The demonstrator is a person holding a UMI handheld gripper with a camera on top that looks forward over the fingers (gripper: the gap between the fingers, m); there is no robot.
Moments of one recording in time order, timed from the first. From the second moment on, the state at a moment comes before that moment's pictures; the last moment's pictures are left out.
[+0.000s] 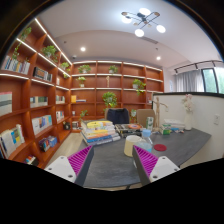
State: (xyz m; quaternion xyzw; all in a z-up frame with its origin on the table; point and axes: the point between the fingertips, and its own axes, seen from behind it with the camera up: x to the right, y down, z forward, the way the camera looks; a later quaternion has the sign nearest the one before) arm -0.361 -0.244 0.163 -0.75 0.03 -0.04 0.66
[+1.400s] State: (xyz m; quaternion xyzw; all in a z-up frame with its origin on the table) arm -0.235 -0.111 0.071 -0.76 -0.07 -0.02 0.64
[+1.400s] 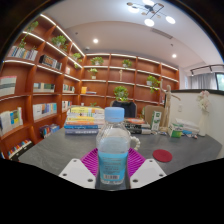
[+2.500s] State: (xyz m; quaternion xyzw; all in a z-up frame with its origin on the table) arm -0.323 -0.005 0.162 -0.42 0.52 0.66 0.34
